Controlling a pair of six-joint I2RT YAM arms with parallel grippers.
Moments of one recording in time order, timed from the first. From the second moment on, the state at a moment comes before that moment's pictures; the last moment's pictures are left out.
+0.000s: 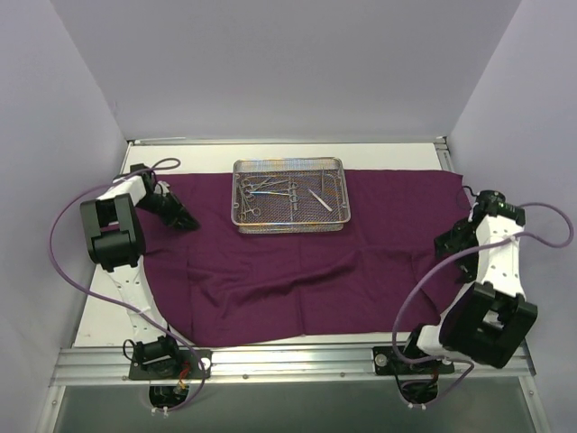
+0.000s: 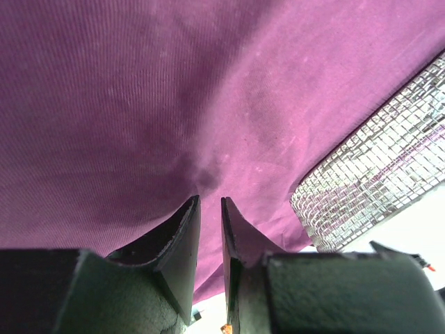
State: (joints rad) left arm 0.21 2.19 1.58 -0.86 0.55 -0.49; right arm -0.46 1.30 1.05 -1.17 0.13 0.70
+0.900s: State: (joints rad) left arm 0.22 2.14 1.57 -0.86 0.55 -0.49; right arm -0.28 1.75 1.22 -0.93 0.08 0.45
